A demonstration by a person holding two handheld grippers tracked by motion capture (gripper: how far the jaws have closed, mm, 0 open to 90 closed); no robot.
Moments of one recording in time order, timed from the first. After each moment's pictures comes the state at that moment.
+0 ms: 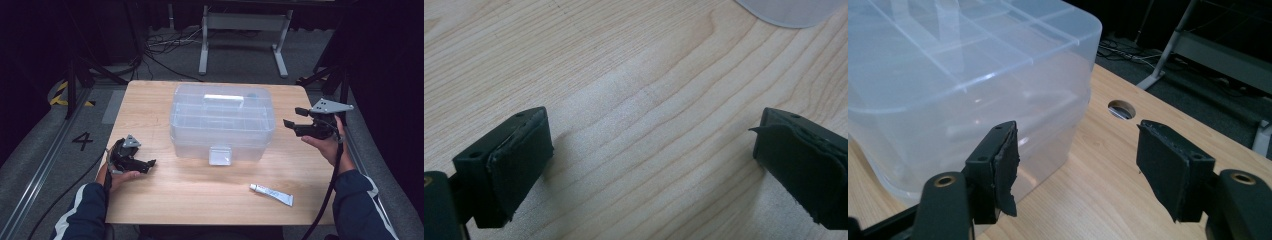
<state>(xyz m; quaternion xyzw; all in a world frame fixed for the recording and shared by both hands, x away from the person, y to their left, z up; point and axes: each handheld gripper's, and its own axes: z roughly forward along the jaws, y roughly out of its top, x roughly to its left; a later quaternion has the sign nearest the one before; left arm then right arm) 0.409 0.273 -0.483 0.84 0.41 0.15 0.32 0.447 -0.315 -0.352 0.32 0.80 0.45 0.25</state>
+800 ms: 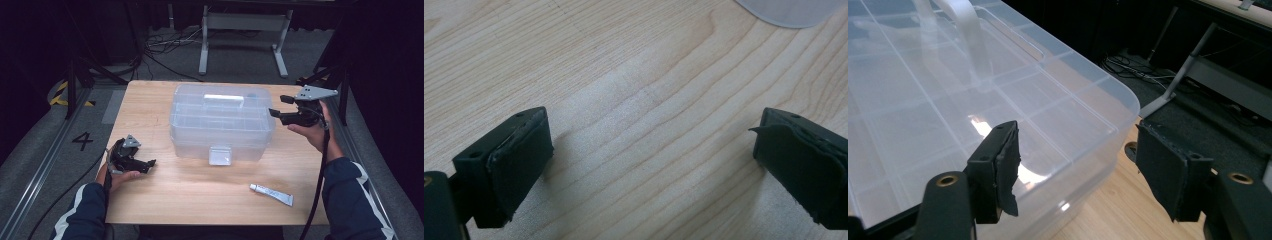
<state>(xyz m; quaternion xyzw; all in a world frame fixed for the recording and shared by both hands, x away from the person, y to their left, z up) 0.409 0.273 -0.483 0.84 0.41 0.15 0.32 0.466 -0.269 -0.323 0.27 0.81 0.45 0.26</state>
